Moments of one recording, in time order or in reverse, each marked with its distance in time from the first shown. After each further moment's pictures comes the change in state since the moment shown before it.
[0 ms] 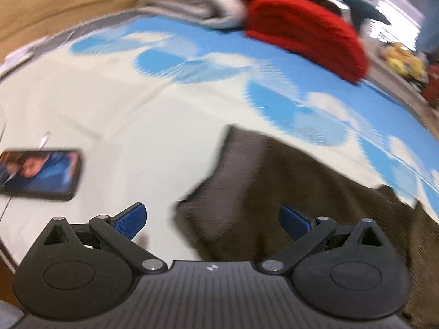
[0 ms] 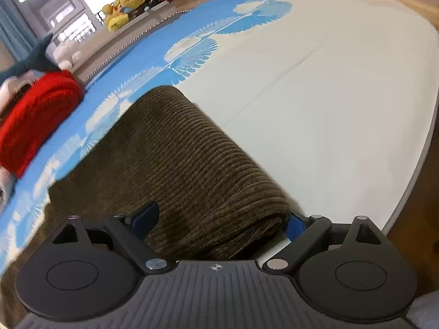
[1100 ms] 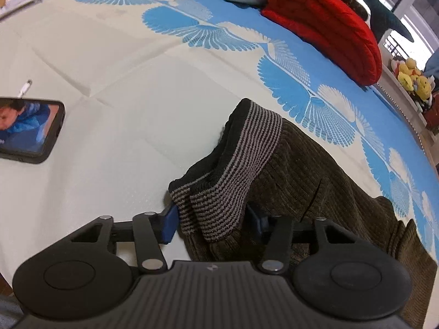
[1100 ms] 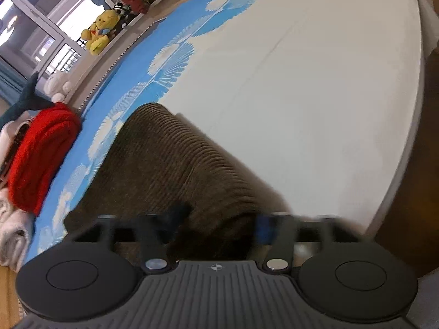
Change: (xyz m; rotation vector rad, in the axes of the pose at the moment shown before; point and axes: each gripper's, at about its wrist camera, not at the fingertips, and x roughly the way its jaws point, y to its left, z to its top) left arm 0.037 0.010 0.001 -0.120 0.106 -0.083; right arm -0.002 -0.034 0.012 0.211 0.016 0.075
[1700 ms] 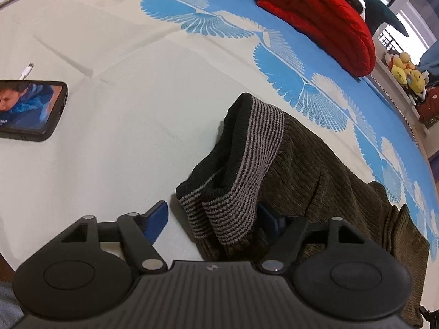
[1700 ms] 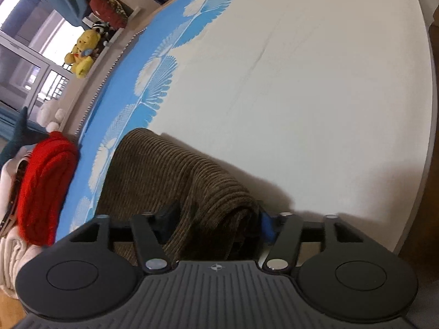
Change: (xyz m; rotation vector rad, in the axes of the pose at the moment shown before) left arm -0.006 0.012 -0.012 -0.013 0.052 -0.044; right arm 0.025 -0.014 0.037 0.161 0.016 0.032
